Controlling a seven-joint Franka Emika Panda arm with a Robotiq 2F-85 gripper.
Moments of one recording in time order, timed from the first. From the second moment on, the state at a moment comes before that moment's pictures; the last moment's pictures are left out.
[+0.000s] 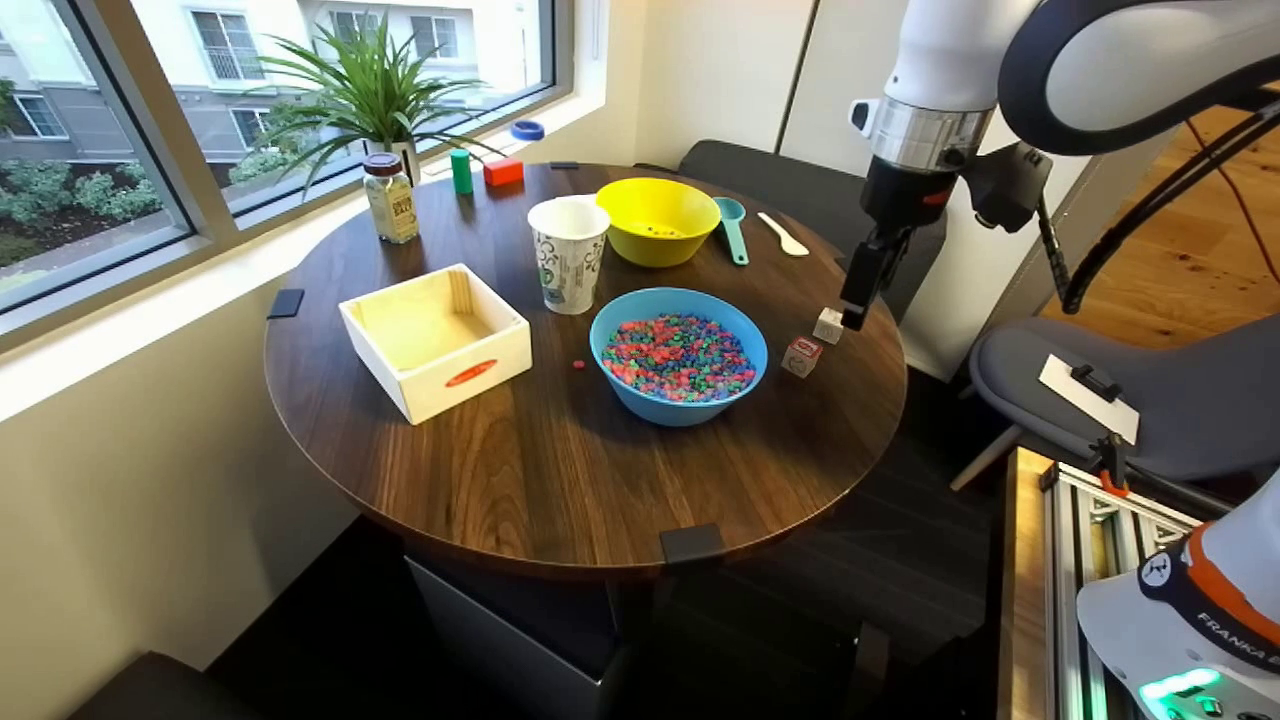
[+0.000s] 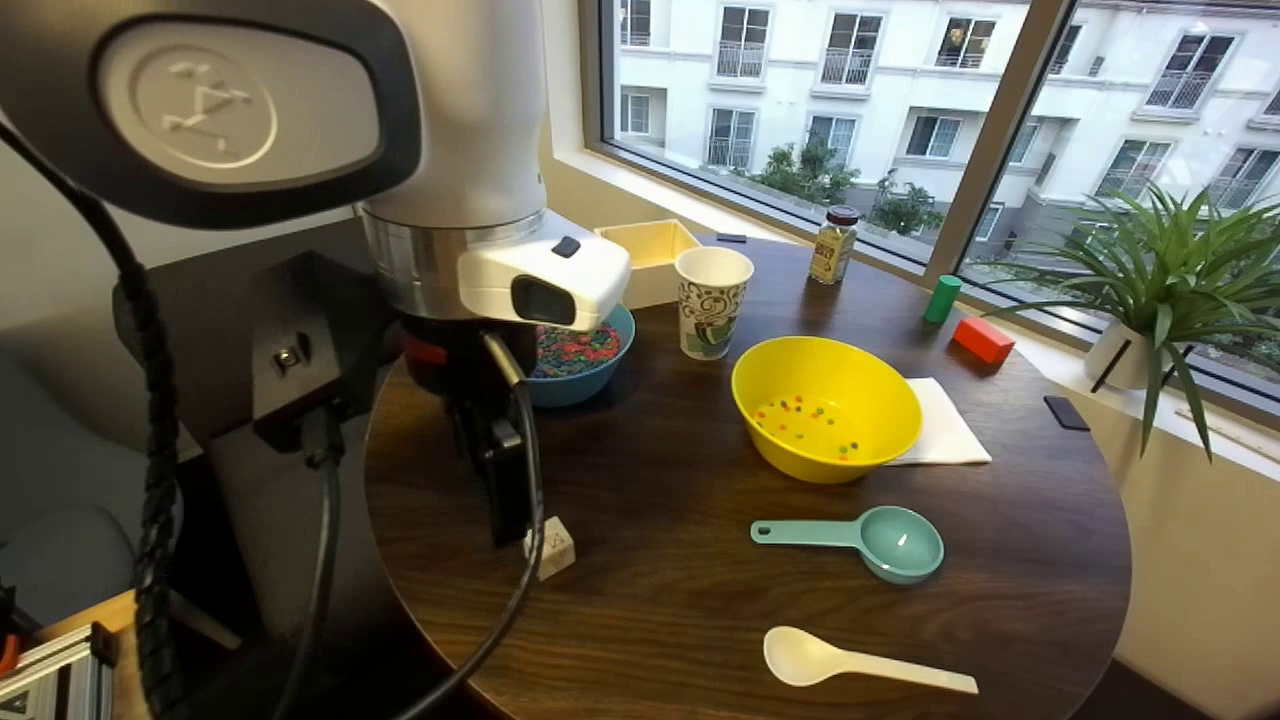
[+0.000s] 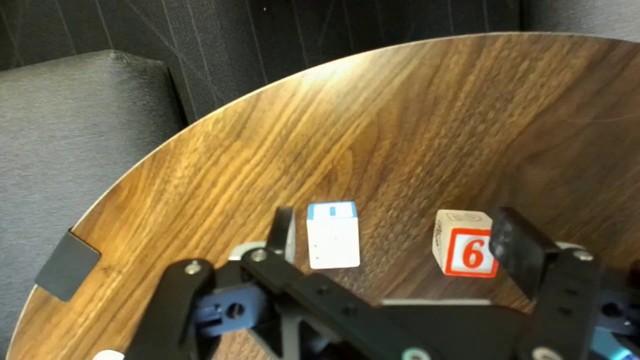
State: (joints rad) arm -0.03 -0.30 -0.01 -2.40 -0.07 2.03 0.08
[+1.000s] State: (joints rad) arm 0.01 -0.15 0.01 -2.35 0.03 2.16 0.08
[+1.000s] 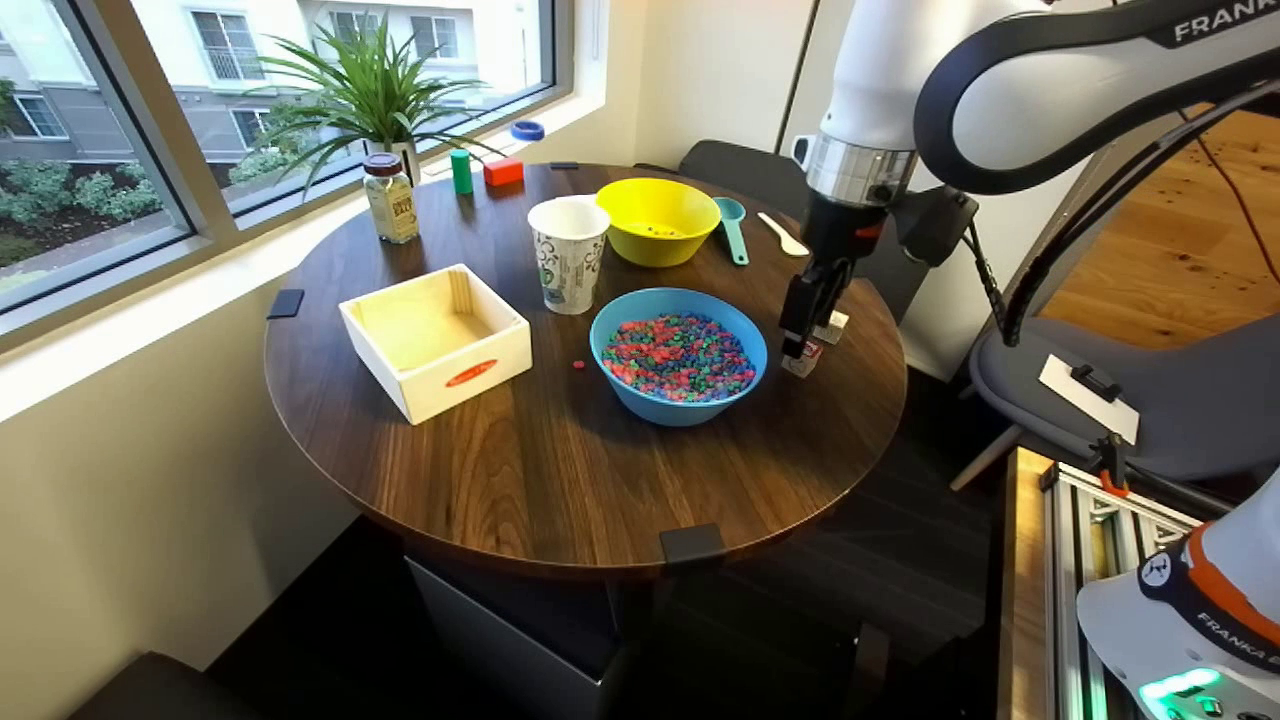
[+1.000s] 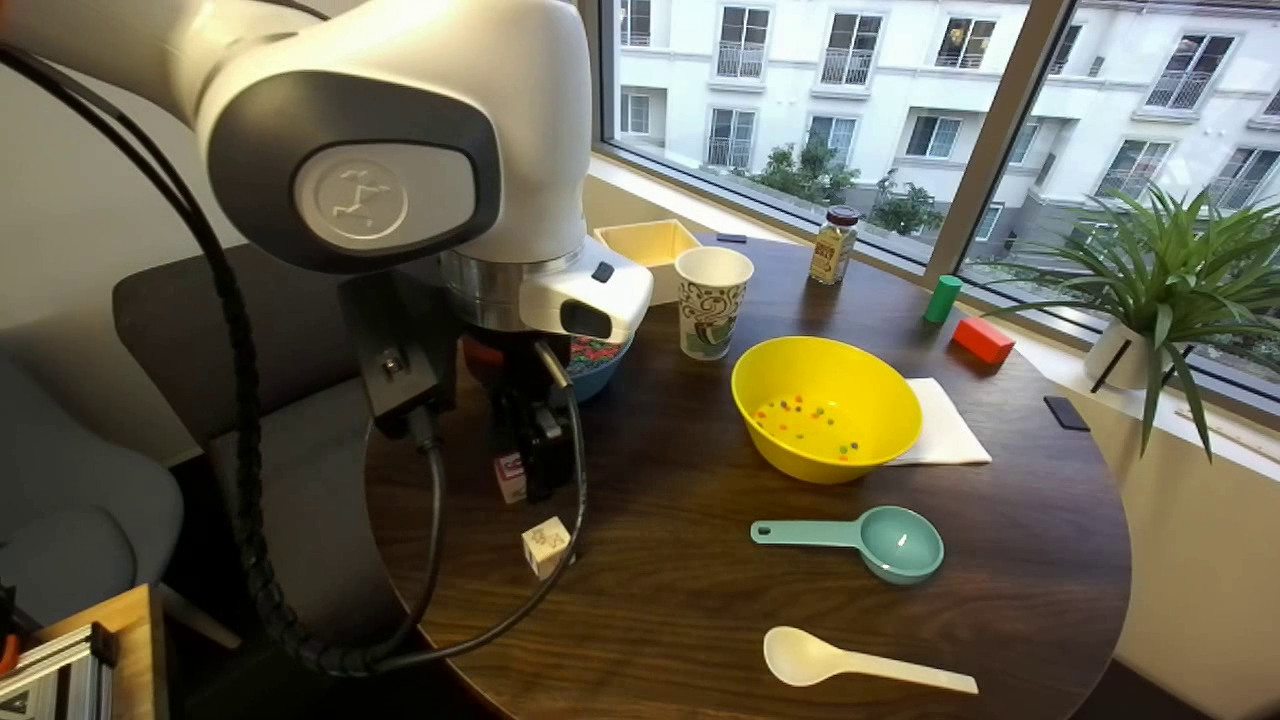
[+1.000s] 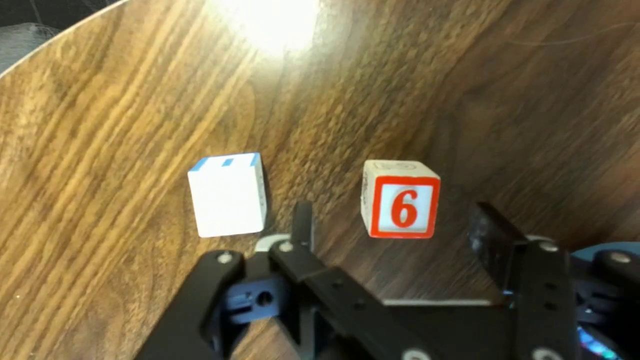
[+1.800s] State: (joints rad) arm 0.01 -0.13 0.01 -2.32 0.04 2.16 0.08
